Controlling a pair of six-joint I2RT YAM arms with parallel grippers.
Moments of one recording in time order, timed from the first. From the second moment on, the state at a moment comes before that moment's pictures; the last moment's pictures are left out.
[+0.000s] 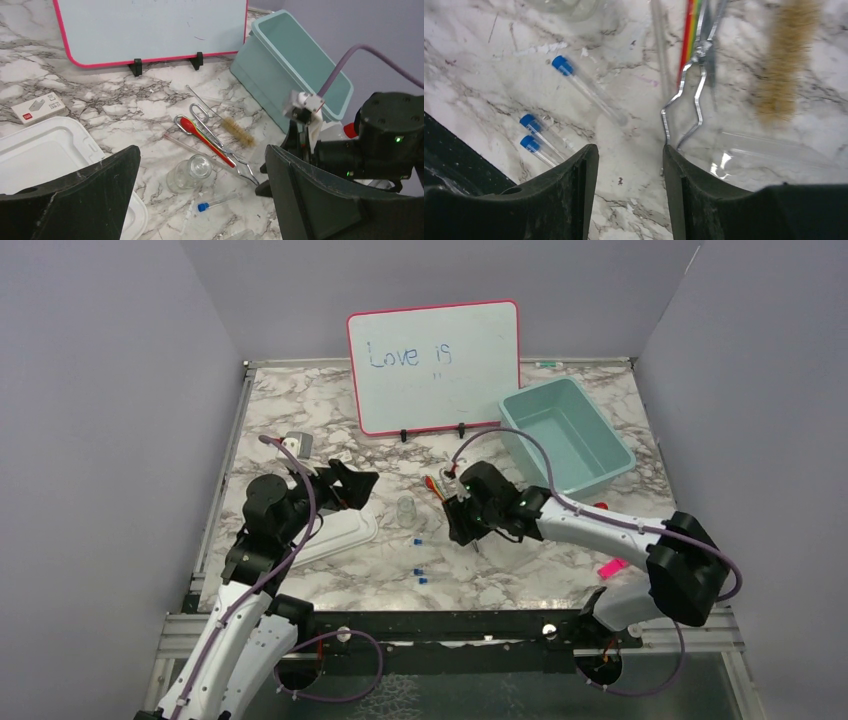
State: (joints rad) left arm -0.29 0.59 0.60 -0.15 0.27 -0.47; right arm 0.84 1.41 0.88 -0.35 -0.01 0.26
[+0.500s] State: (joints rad) left arm -0.29 0.59 0.62 -0.22 0.20 -0.48; right arm 1.01 1.68 0.96 -0.28 0.04 0.23
